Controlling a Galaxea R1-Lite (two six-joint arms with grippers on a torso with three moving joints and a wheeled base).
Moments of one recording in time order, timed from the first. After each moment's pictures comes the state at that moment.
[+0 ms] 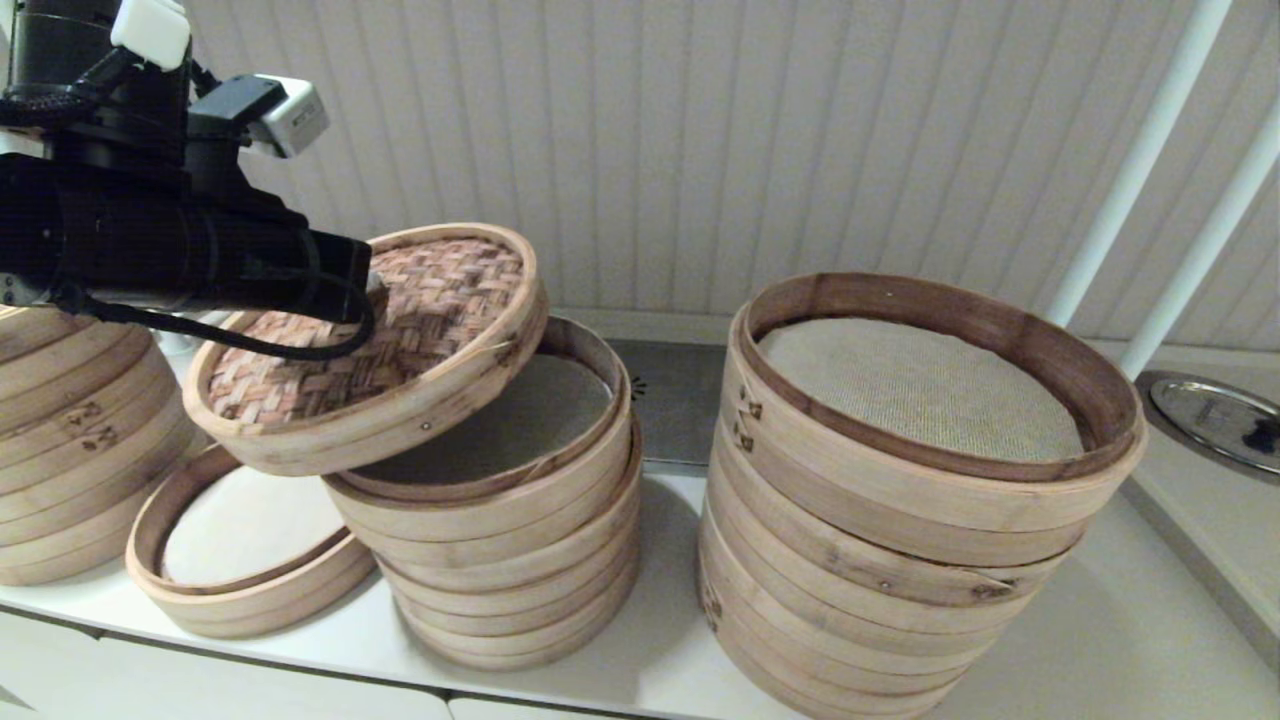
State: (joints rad) left arm -0.36 1.57 -1.45 0.28 0.17 0.09; right arm 0.00 0.01 0.00 0.00 -0.01 0.05
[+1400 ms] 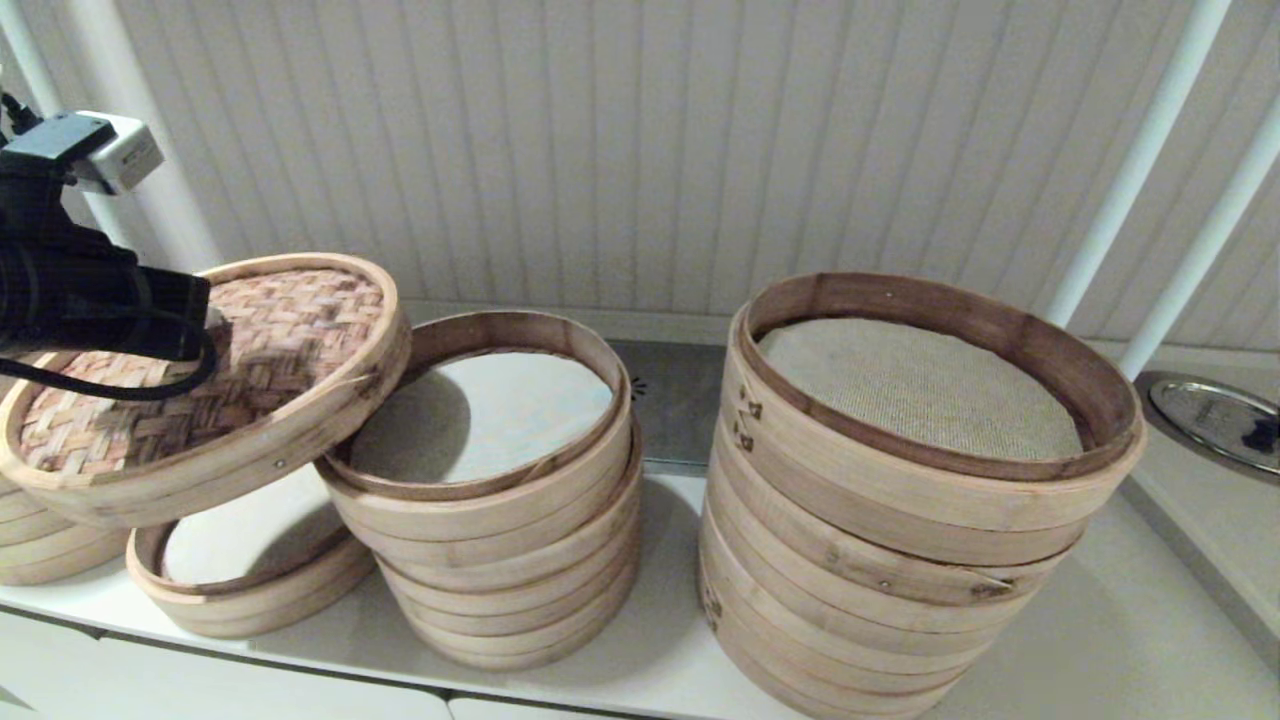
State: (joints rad) left arm -0.09 1.45 -1.32 0.33 0.17 0.16; right arm 0.00 0.01 0.00 0.00 -0.01 0.05
